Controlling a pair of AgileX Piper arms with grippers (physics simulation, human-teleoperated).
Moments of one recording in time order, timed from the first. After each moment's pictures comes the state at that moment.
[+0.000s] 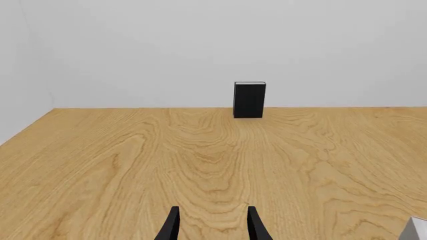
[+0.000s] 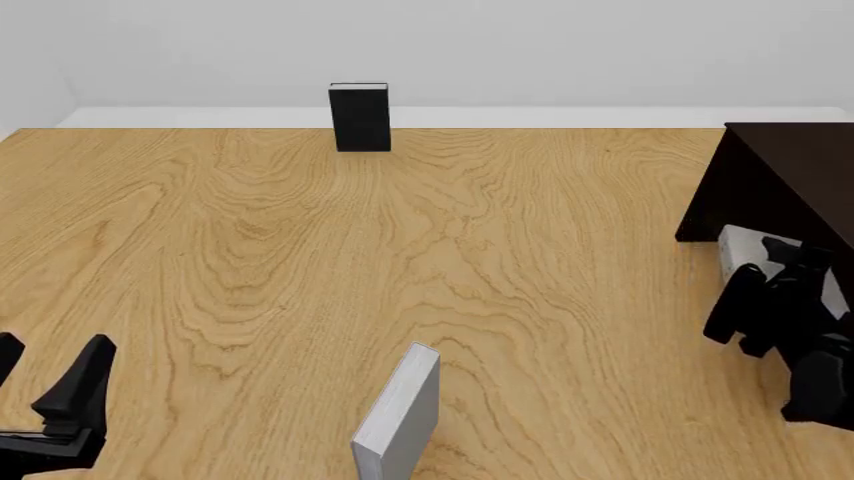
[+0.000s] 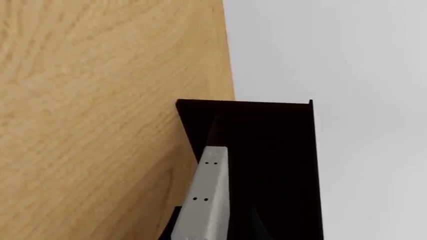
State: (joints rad) left arm -0.03 0.08 0.00 -0.04 -0.01; right arm -0.29 1.69 -0.41 -0.92 -1.48
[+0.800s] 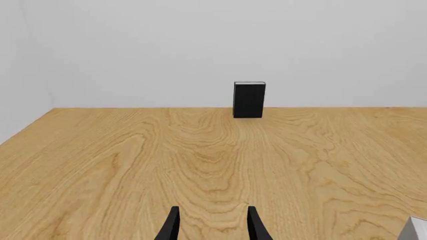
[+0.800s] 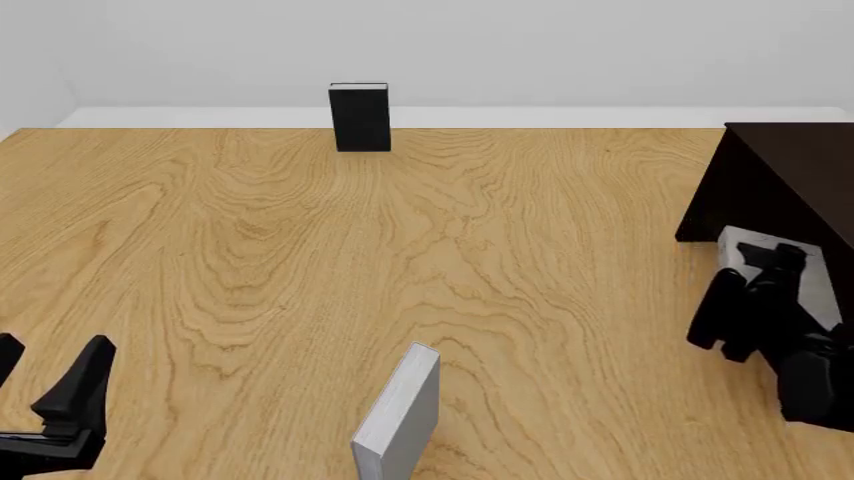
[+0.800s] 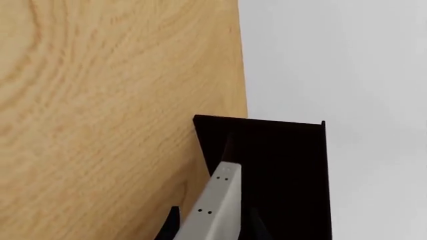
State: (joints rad) left arm -0.03 0.07 0.00 -0.04 -0.01; right arm -0.23 1.68 -0.40 -0.87 -1.47
